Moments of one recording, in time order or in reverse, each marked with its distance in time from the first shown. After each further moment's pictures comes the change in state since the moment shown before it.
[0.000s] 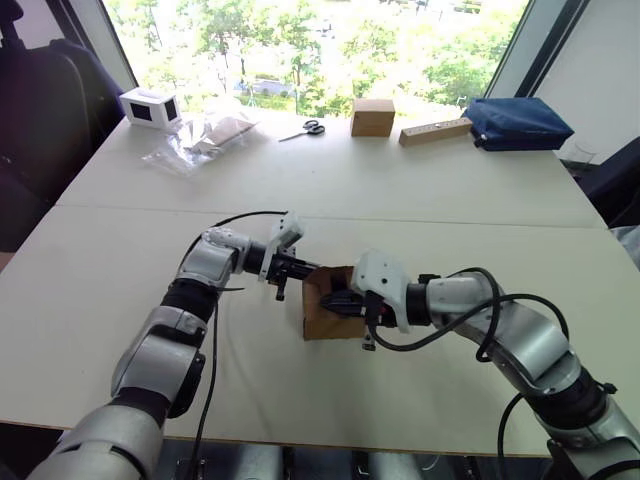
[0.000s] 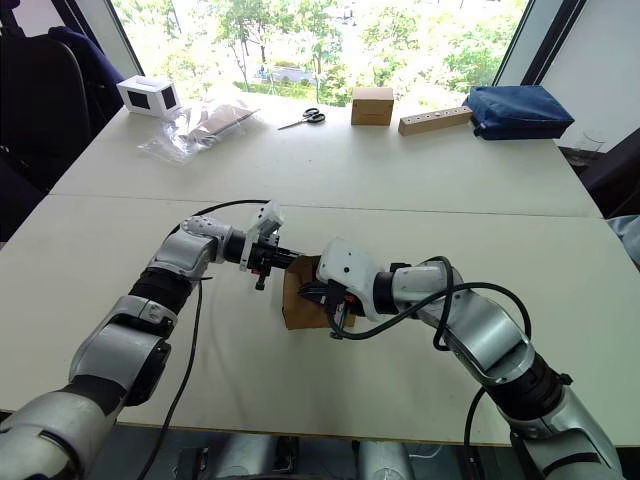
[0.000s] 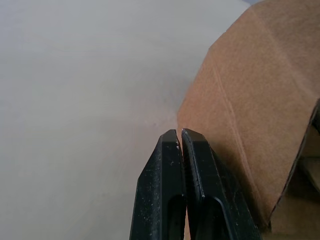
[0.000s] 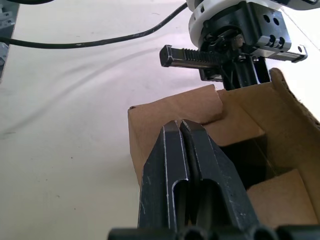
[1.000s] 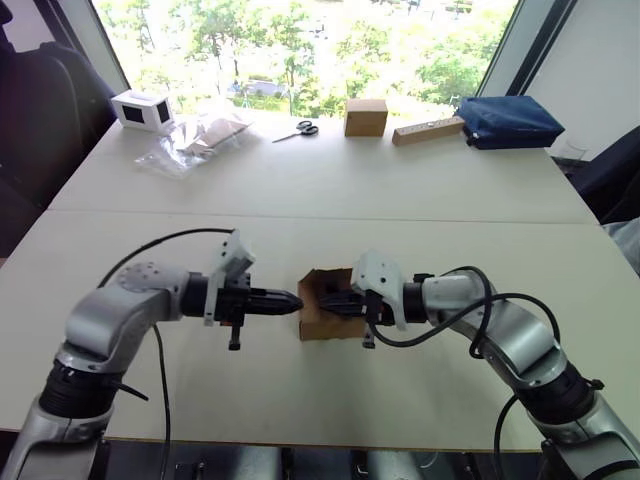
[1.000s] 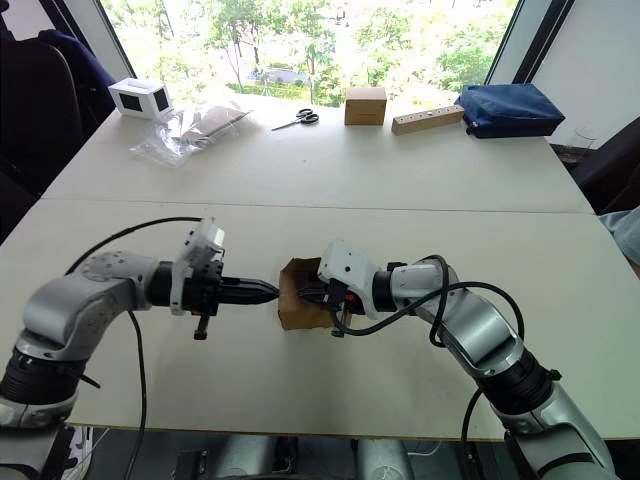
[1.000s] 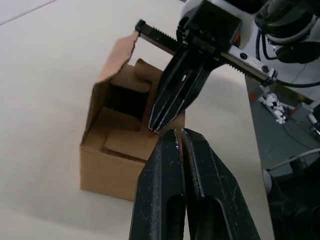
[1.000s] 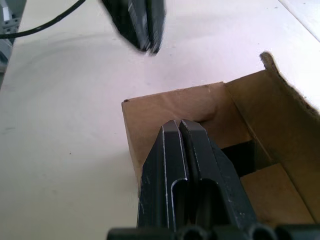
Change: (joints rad) left arm 0.508 0.329 0.151 -1.069 -0.408 0.573 0.258; right arm 0.002 0.025 0.011 0.097 -0.041 -0.096 0.069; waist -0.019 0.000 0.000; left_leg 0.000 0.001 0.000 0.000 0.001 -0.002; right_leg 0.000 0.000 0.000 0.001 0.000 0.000
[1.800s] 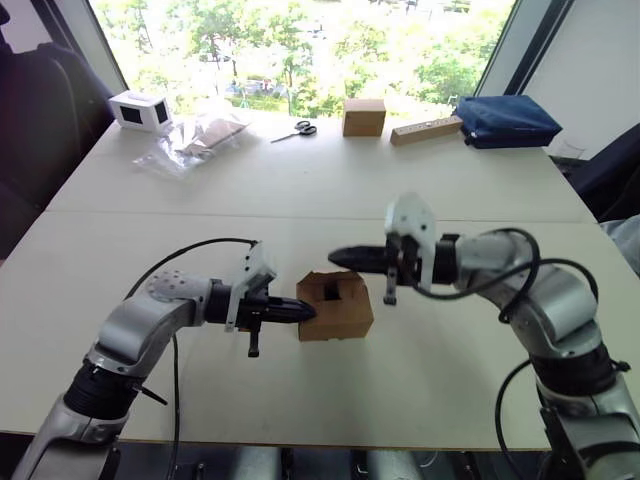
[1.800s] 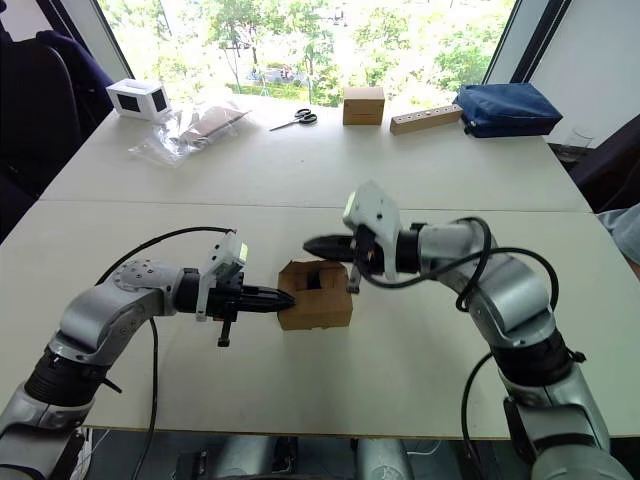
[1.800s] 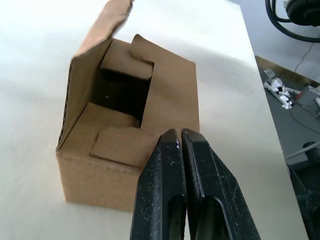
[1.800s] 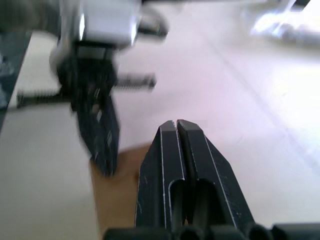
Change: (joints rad) left arm -0.004 -0.023 -0.116 0.060 0.069 -0.167 0.045; right arm -0.174 0.017 -0.230 0.045 0.166 0.067 0.013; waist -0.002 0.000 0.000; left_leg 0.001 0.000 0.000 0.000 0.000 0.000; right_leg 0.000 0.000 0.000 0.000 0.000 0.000
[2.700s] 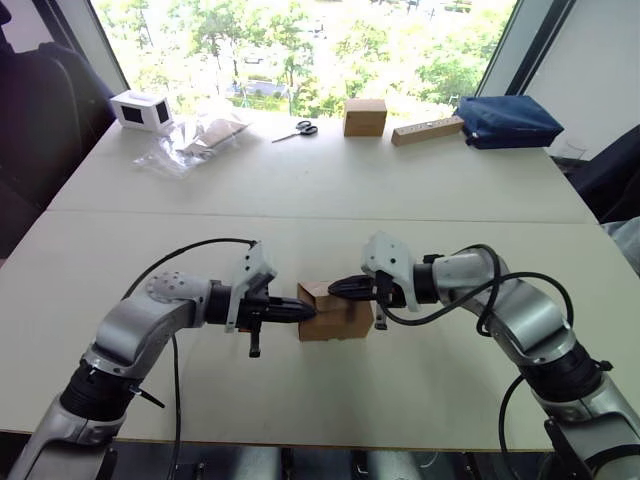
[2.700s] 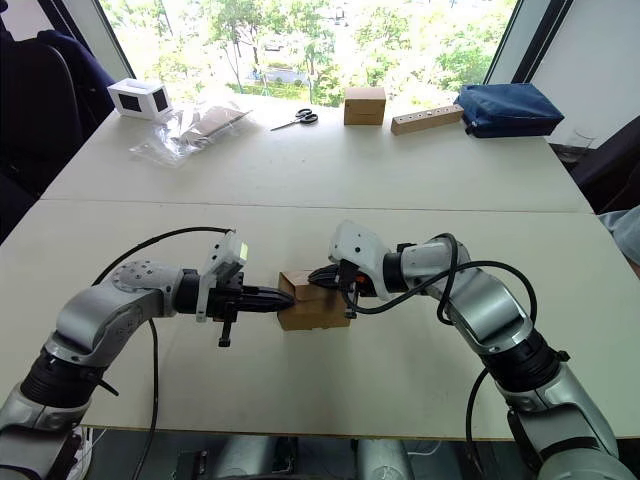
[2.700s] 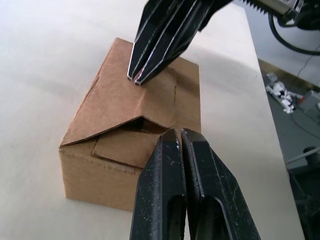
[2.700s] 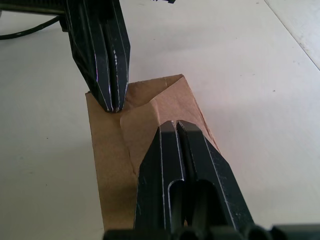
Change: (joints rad) left arm -0.015 0.010 0.034 0.004 -0.085 0.066 0.033; right arm 0.091 -0.051 0.191 0.029 -0.187 -0.063 0.081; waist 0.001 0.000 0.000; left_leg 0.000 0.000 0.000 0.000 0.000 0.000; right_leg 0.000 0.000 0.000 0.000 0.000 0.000
